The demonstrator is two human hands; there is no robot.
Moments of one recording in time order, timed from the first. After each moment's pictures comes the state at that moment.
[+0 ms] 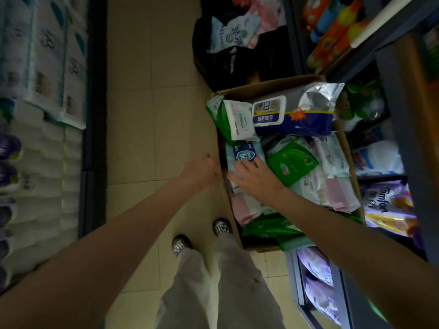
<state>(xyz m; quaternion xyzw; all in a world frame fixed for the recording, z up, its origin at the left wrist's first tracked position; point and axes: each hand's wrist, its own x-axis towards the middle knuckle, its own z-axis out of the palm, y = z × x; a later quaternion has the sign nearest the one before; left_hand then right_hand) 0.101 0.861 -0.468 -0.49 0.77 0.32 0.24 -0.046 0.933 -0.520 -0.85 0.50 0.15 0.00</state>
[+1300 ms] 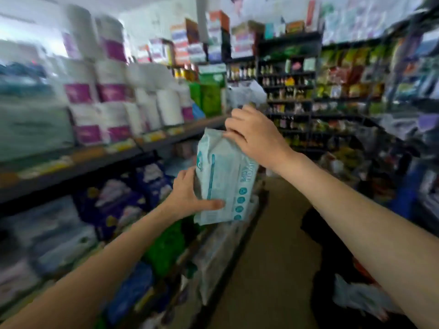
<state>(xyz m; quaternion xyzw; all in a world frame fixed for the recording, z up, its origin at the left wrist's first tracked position) 0.466 0.811 -0.037 -0.60 0.66 0.18 -0.41 0.287 0.760 0.062 -0.87 0.22 -0.39 -0.20</state>
